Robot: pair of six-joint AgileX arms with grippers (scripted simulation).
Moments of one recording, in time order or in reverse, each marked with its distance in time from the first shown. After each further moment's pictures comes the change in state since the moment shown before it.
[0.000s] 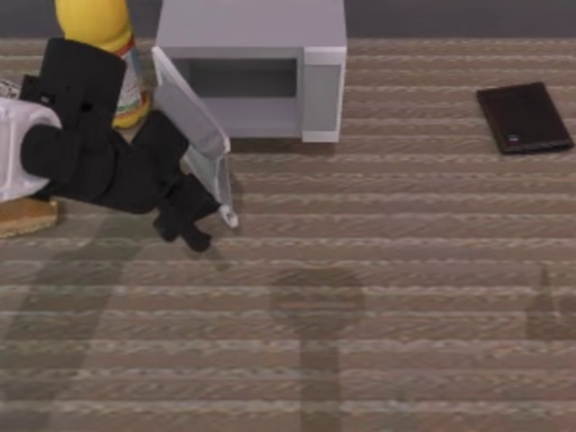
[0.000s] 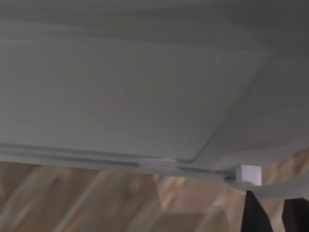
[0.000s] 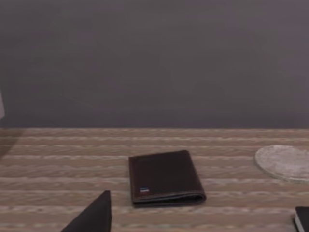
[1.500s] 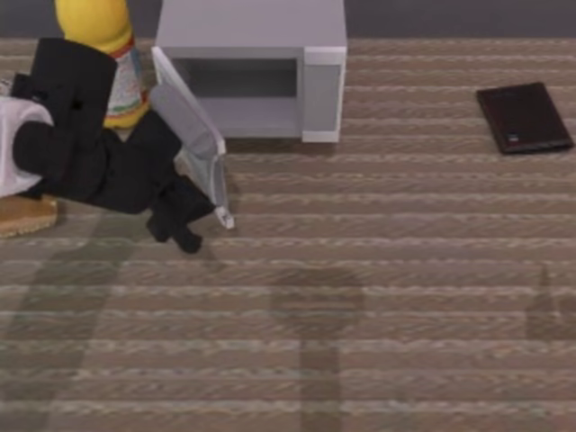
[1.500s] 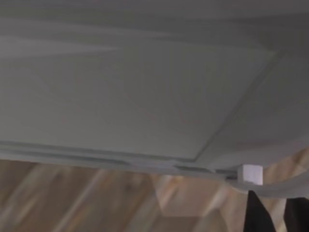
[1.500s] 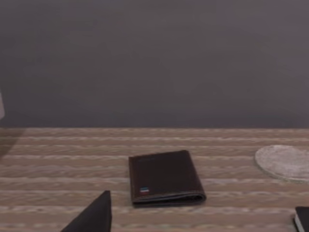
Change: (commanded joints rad) left arm 0.023 -0.001 0.007 -0.020 0.023 0.046; right arm 0.000 0.000 0.000 0.000 0.000 0.000
